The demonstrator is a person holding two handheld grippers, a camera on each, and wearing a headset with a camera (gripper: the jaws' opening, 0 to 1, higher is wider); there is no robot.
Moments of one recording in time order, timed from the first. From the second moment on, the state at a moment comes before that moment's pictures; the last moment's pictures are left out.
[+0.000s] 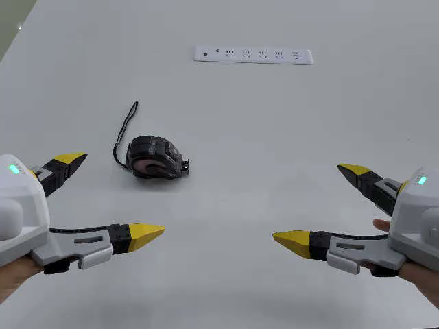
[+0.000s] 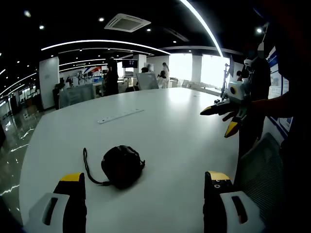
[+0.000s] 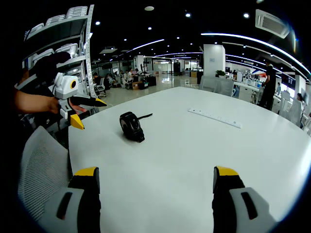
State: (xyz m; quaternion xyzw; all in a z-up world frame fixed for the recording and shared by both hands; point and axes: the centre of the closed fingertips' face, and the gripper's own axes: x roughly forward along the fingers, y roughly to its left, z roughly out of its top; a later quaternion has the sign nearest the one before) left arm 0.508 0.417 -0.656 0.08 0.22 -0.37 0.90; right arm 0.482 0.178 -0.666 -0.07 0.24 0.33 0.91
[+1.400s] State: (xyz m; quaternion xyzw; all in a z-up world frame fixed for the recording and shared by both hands) left arm 0.520 0.421 -0.664 0.12 0.25 -0.40 0.87; right arm 0.491 0.185 -0.673 -0.11 0.24 0.37 0.89
